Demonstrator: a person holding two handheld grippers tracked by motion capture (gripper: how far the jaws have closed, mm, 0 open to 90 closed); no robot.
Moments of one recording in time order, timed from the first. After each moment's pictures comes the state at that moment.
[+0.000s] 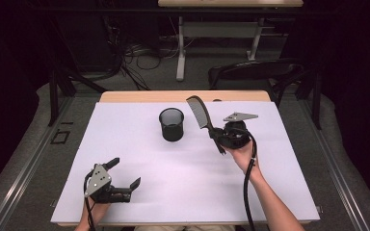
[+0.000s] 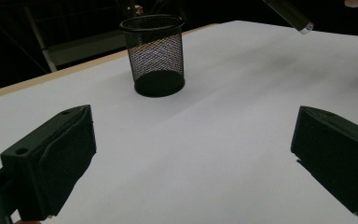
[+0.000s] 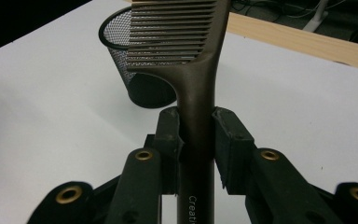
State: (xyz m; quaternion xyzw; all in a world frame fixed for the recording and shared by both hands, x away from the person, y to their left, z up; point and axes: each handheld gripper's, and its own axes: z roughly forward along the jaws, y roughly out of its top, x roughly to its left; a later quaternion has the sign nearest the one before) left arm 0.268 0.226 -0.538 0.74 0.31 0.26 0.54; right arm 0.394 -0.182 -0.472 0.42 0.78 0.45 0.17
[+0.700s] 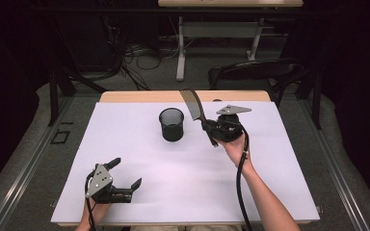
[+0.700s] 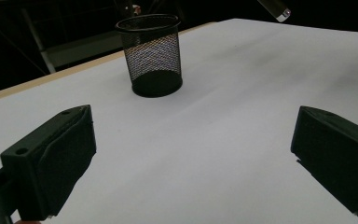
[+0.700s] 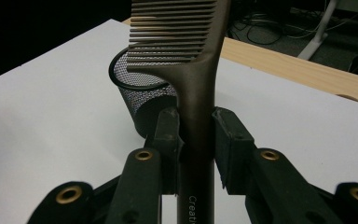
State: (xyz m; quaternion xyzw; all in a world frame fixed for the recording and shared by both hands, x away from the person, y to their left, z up) left arm 0.267 0.226 -0.538 0.74 0.30 0.27 0.53; right arm 0.409 -0.161 -0.460 0.40 0.76 0.47 0.18
